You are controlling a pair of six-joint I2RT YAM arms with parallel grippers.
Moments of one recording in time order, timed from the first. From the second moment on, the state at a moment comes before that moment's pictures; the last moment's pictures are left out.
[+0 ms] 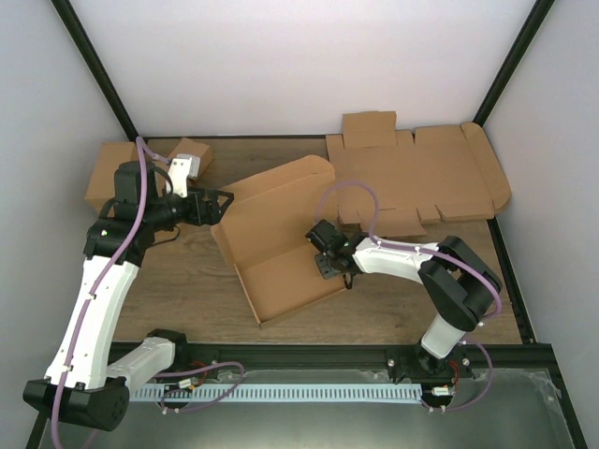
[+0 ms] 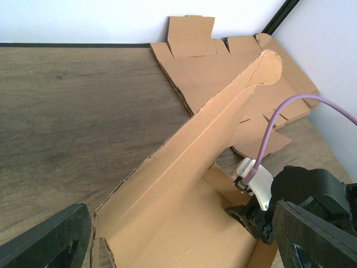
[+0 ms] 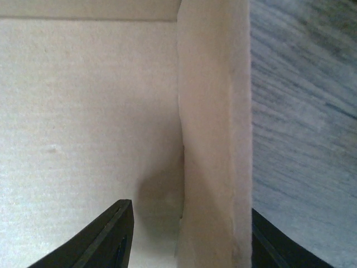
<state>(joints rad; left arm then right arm) -0.17 1.01 1.23 -0.79 0.45 -0.16 0.82 1.66 0.91 -0.45 0.26 0.32</state>
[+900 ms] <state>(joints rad) -0.17 1.01 1.23 -0.79 0.45 -0.16 0.82 1.63 0.87 -0.49 0.21 0.36</state>
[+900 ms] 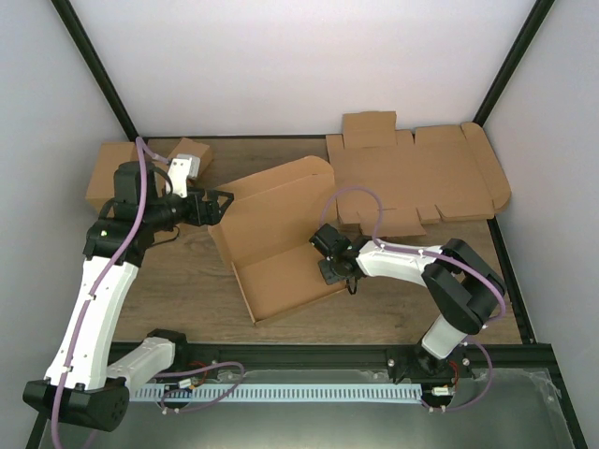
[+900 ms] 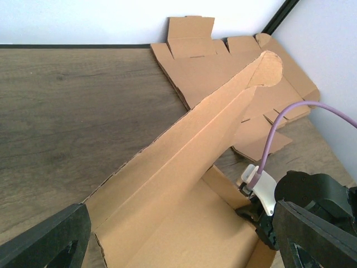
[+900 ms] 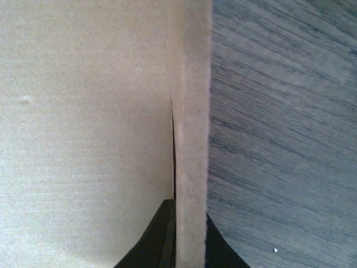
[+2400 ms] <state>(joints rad) -0.15 0.95 1.00 -0.72 0.18 -0.37 0.41 1.50 1.11 -0.29 -0.17 0.33</state>
